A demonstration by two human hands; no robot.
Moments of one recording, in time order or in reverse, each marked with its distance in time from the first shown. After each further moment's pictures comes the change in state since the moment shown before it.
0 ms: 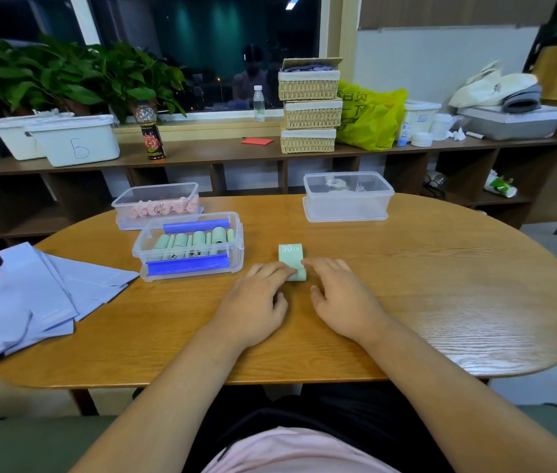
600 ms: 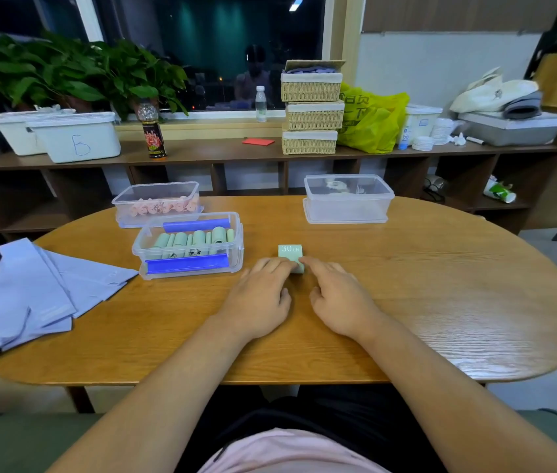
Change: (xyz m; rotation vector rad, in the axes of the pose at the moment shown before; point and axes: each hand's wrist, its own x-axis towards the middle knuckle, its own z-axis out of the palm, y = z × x) left_hand 0.018 0.001 0.007 0.061 -0.033 0.003; right_hand 0.007 -0.001 -0.002 -0.018 -0.107 0.041
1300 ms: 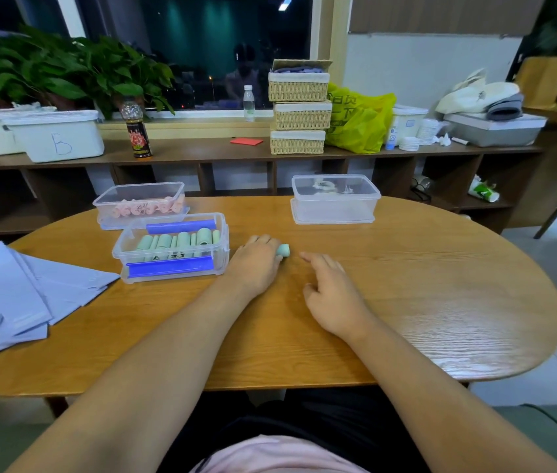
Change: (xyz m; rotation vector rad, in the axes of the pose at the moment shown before) left_hand 0.082 -0.016 0.016 0.079 -0.087 -0.133; right_hand -0.002 0.009 -0.002 0.189 0.111 0.100
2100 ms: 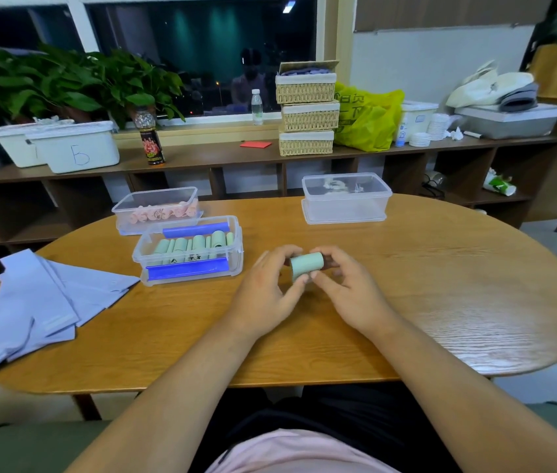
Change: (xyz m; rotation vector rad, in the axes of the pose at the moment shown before) left_hand -0.087 0.021 -0.018 -0.527 0.364 0.226; right_hand -0.007 -0.008 -0.012 0.464 0.061 -0.131
